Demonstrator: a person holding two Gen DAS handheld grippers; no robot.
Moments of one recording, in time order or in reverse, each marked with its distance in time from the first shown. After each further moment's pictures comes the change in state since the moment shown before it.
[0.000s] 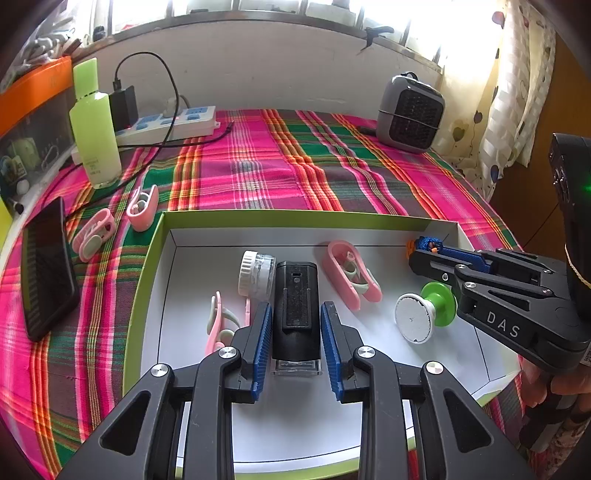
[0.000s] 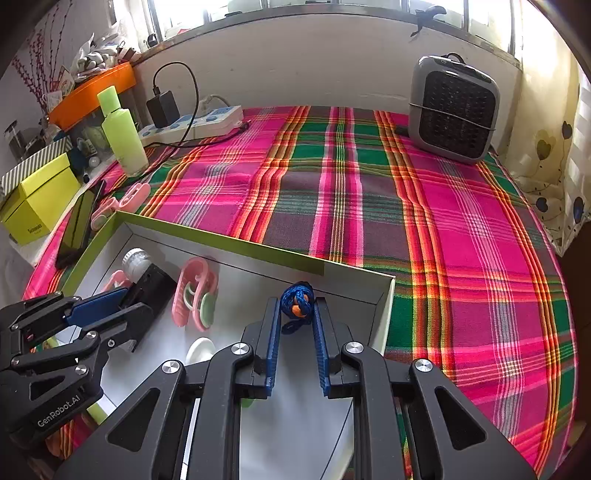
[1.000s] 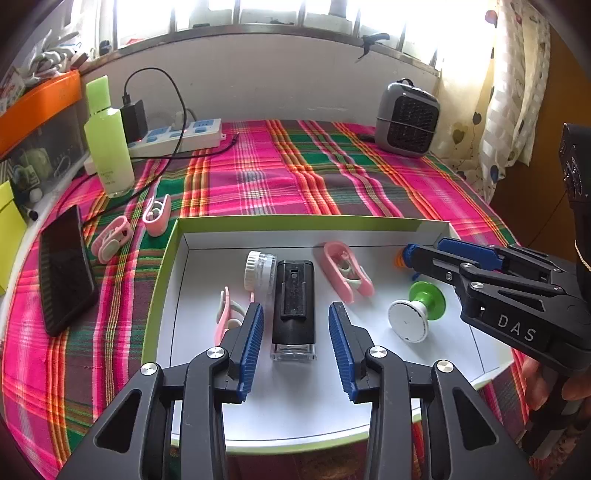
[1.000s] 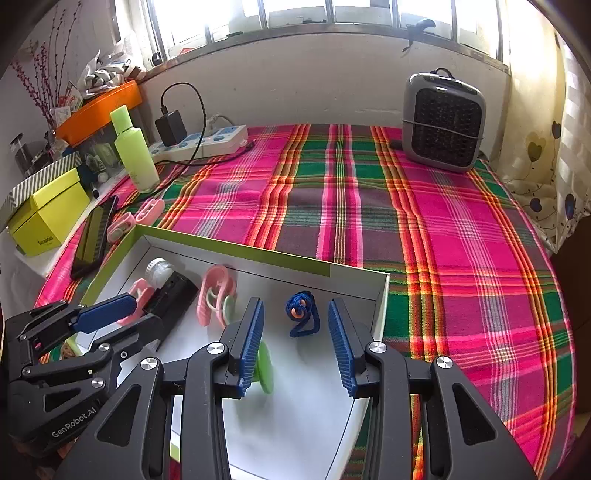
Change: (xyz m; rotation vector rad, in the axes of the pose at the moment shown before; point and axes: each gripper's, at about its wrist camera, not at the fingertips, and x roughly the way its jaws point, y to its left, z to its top) left arm -0.019 -0.006 -0.006 0.017 -0.033 0.034; right arm -0.024 0.005 -0.006 0.023 -0.067 0.006
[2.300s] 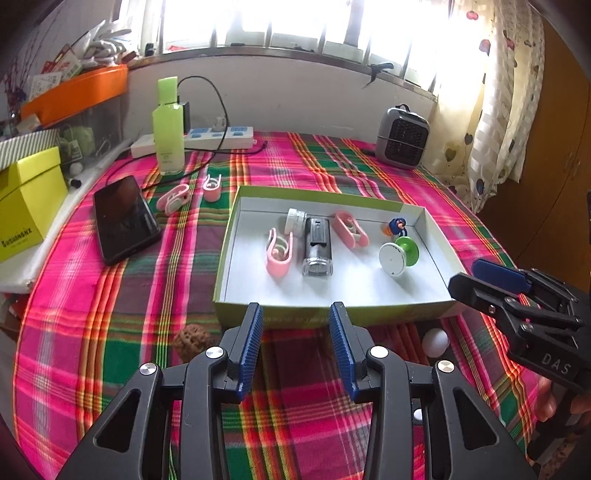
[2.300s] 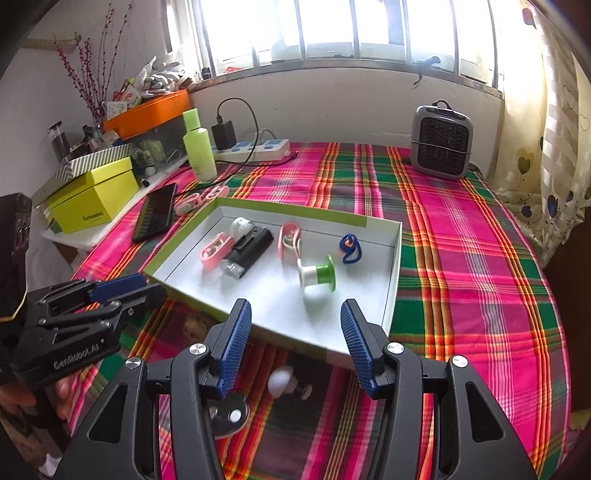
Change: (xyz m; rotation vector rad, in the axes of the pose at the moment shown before) left arm -0.077 0.025 -0.060 -0.071 -0.067 -0.002; right arm -0.083 0.043 -0.068 -0.054 -0.093 0.048
